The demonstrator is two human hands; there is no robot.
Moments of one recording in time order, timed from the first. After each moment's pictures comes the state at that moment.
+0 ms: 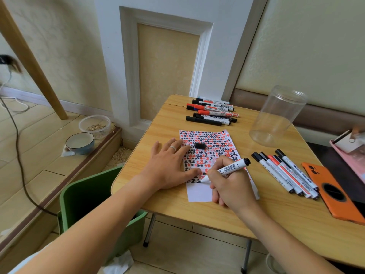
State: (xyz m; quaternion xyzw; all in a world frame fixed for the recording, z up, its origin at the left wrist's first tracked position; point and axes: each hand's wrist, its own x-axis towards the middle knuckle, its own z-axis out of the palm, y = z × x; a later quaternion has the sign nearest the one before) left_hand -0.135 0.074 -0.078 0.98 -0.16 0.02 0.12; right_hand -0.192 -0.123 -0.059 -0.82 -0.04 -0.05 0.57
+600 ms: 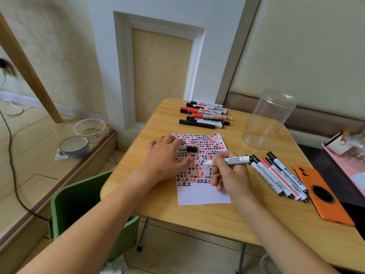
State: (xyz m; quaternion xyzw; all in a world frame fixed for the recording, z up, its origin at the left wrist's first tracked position) left_hand -0.118 0.056 -0.061 0.97 -0.11 0.07 0.19; right_hand -0.162 -0.146 -0.056 -0.74 0.01 -0.05 0.68
